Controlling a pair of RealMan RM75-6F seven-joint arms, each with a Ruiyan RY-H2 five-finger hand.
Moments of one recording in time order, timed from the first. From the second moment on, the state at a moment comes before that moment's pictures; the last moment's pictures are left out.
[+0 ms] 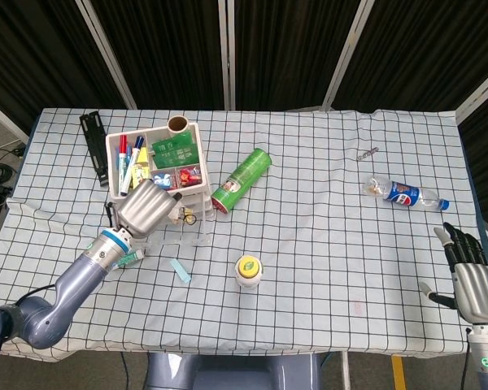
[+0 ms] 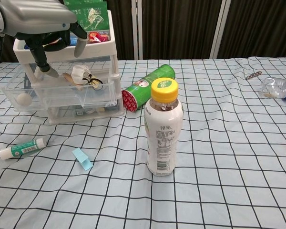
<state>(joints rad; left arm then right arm) -0.92 -1.14 -0.14 -1.87 1.02 0.95 0.88 0.09 -1.13 0.09 -1.59 -1.48 1.47 0.10</state>
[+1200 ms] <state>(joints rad) -1.04 -1.19 -0.05 -1.77 1.05 0.90 0.96 0.09 -1.12 0.09 -1.59 -1.48 1.48 0.11</state>
